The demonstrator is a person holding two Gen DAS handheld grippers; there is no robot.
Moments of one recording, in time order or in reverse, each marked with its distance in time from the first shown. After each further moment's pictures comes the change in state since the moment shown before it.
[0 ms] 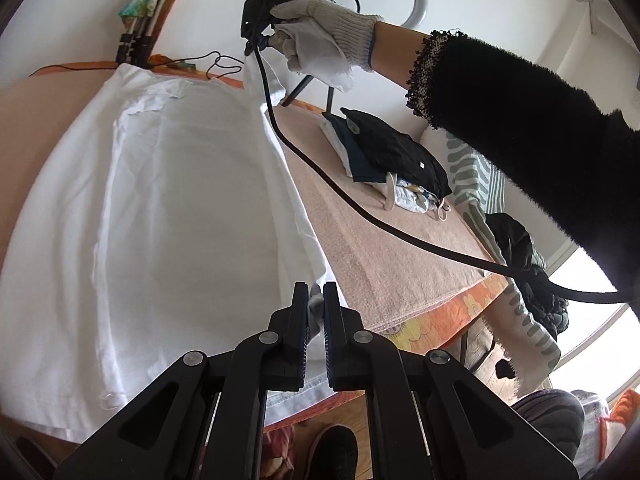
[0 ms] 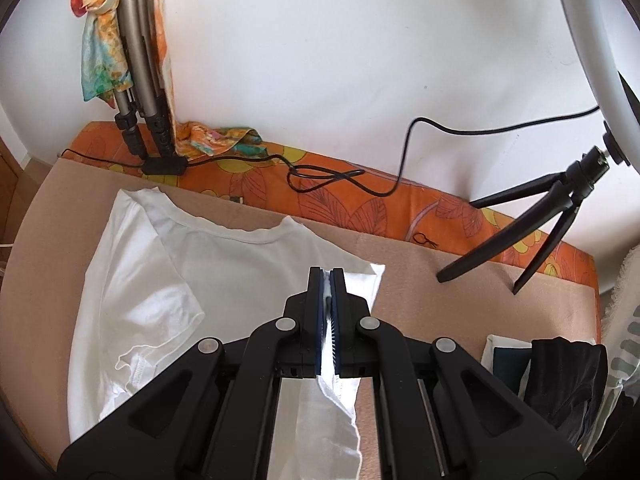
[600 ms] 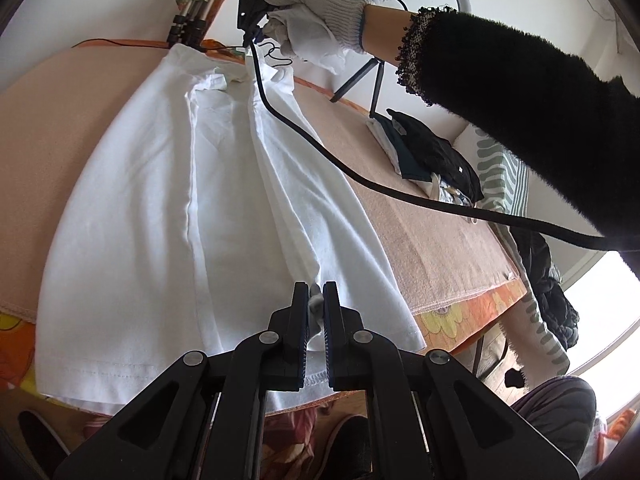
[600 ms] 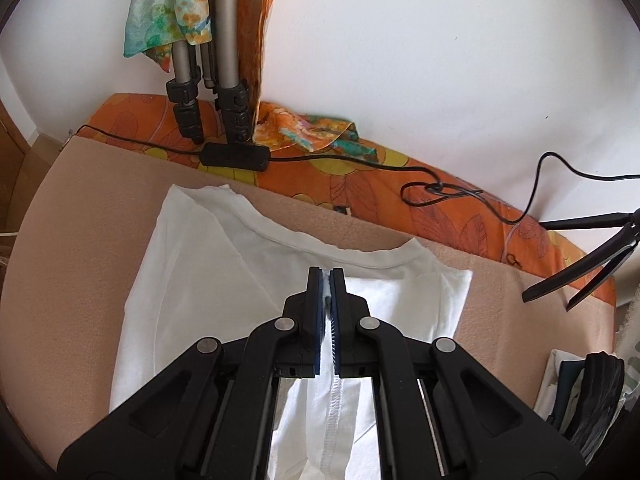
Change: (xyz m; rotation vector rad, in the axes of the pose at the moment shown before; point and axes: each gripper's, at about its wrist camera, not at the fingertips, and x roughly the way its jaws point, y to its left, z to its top) left arm -0.018 0.042 -0.014 -0.065 0.008 0.066; right arm 0.039 0.094 0.026 -0.049 0.055 0.038
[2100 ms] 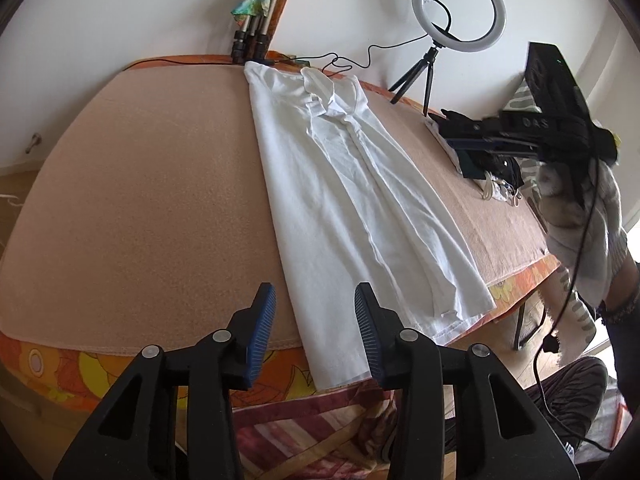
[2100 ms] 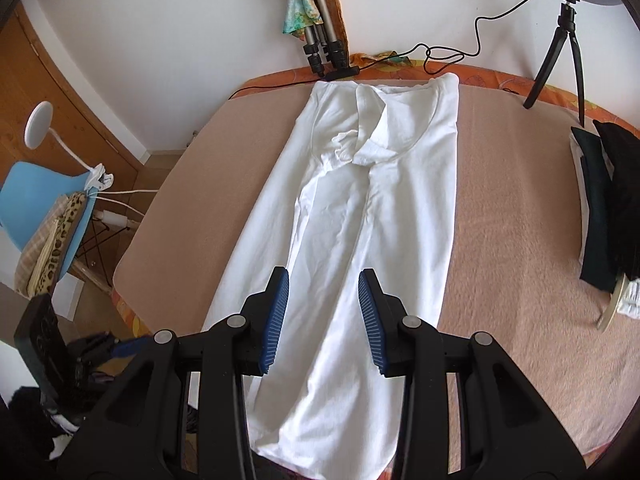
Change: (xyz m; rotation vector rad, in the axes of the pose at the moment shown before) left arm -0.089 0.084 0.051 0.093 0.118 0.167; right arm -0.193 0.000 -0.269 0.129 -0.090 0.422
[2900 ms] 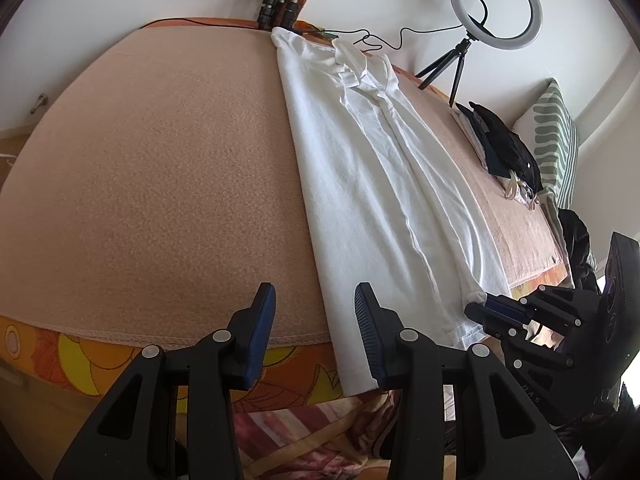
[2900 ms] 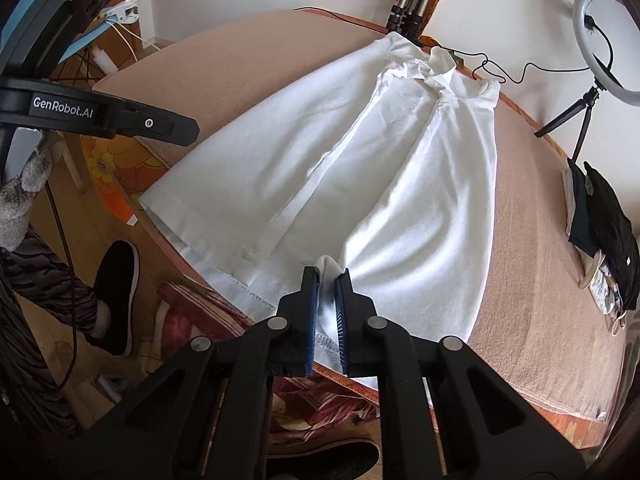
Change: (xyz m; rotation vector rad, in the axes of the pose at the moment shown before) left arm 0.025 0.022 -0.008 -0.098 0.069 0.007; right arm 0.038 0.091 -0.154 -0.431 0.039 -0.283
